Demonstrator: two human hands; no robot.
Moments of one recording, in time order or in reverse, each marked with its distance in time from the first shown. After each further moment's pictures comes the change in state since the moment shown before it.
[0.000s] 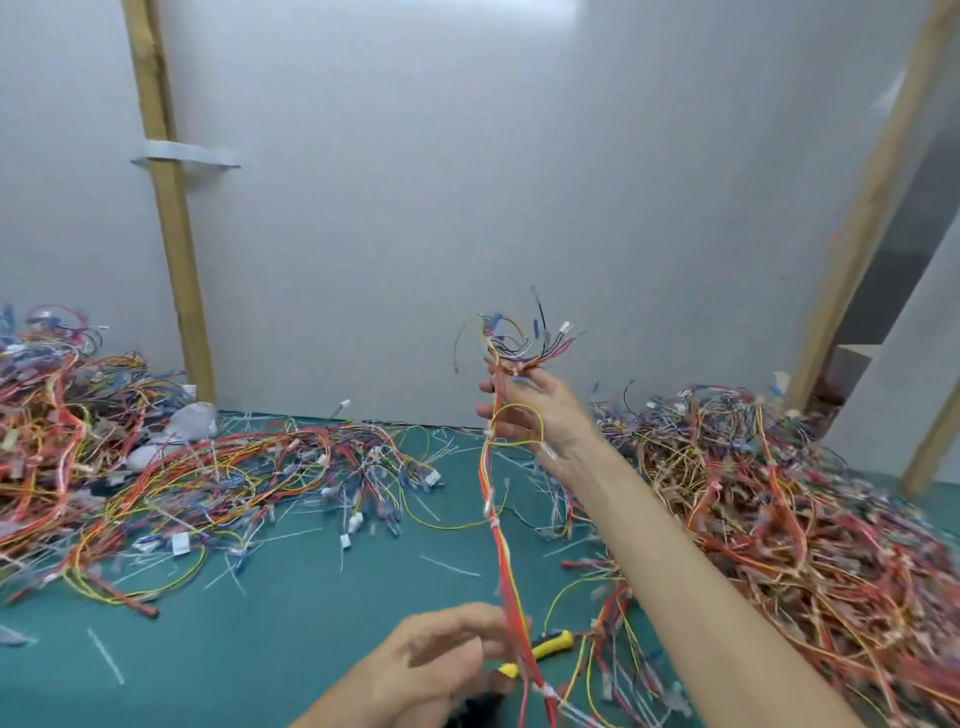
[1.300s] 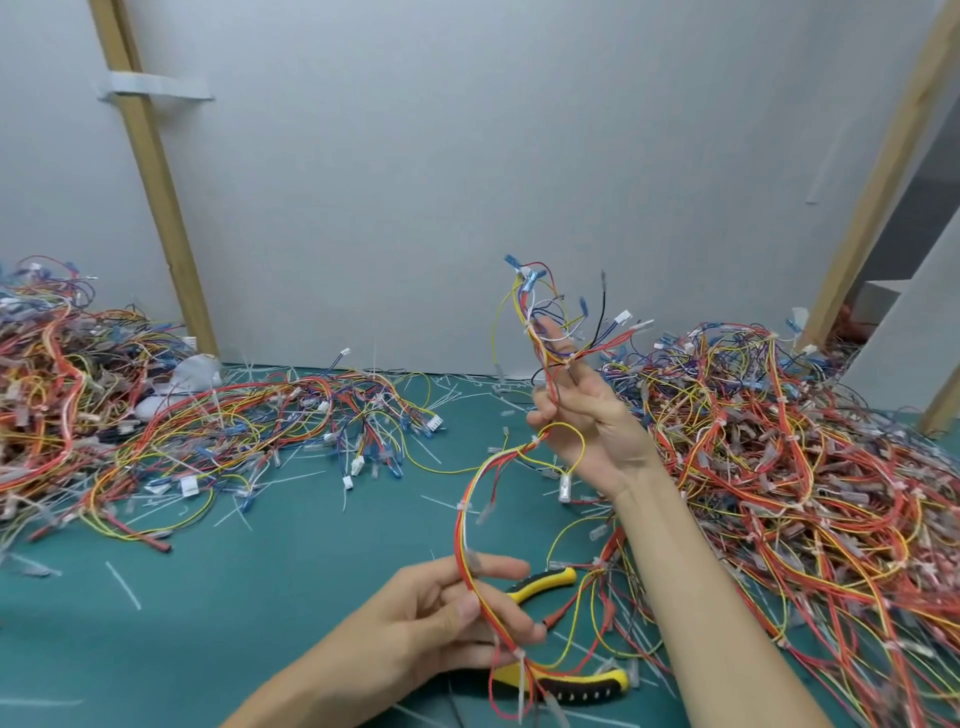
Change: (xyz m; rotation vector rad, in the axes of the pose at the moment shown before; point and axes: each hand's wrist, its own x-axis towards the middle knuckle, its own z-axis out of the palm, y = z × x) left_hand -0.011 0.002 0.021 0.040 0.122 -0.187; right_hand -0.037 0.042 -0.067 0.433 -0.374 -0.056
